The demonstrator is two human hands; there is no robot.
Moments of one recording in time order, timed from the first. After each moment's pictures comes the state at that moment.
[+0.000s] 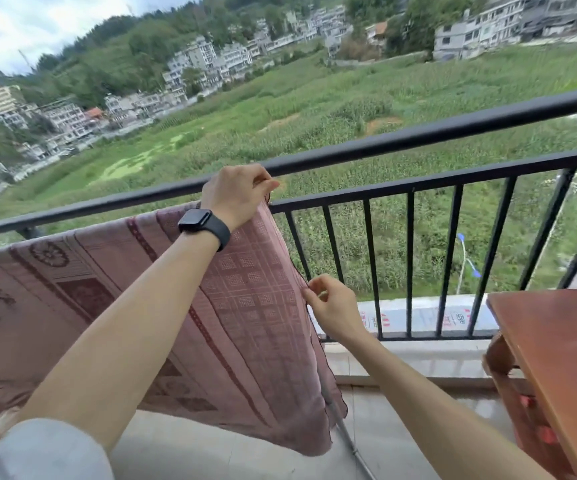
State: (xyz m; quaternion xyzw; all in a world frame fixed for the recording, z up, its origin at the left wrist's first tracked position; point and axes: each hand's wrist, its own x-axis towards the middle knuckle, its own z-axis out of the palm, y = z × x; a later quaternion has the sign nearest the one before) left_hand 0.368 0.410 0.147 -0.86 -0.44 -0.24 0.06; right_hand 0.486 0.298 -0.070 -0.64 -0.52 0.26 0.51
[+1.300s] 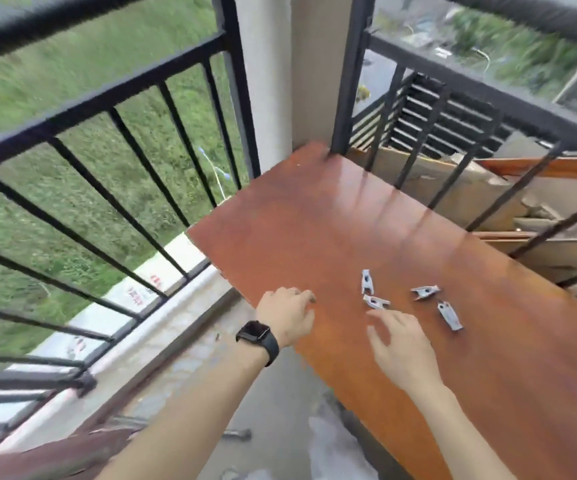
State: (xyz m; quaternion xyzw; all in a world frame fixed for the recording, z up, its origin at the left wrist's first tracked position) left_hand 0.776 0.083 -0.205 -0.98 -0.01 0.15 -0.15; right_hand 0.785 -0.151 -0.215 -0.96 -0.11 0.08 0.25
